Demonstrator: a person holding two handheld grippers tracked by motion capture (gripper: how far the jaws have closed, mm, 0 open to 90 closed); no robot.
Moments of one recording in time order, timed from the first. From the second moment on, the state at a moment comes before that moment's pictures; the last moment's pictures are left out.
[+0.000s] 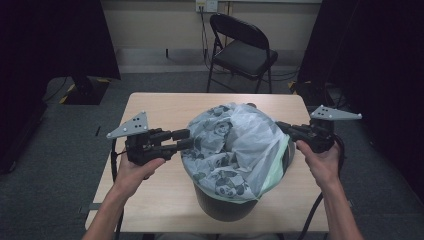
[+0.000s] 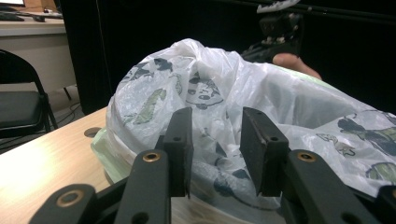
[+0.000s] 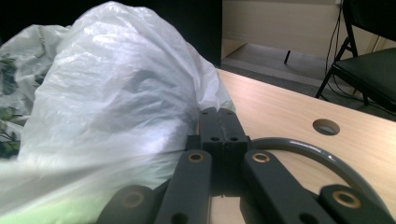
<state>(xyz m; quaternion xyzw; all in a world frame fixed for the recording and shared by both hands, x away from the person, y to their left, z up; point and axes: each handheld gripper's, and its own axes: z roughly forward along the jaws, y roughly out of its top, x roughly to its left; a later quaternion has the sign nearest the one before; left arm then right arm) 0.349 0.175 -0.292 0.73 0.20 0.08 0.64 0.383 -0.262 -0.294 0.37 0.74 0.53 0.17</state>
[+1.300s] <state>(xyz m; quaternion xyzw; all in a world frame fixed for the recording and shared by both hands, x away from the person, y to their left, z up) 0.364 0.186 -0.296 0.71 0.23 0.10 0.65 0.433 -0.251 -0.328 0.40 0.75 0.51 0.15</state>
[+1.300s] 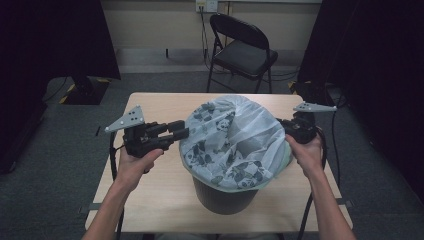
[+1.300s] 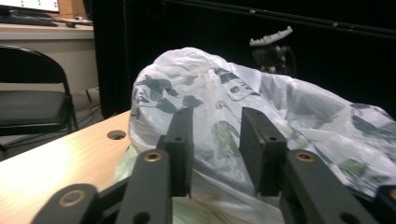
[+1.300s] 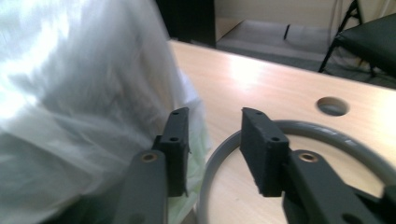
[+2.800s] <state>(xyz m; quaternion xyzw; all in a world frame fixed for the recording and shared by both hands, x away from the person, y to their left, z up) 0.377 0.182 -0.299 0.68 0.31 0.11 0.65 0.412 -0.247 -0.292 0.38 0.73 0.53 0.18</state>
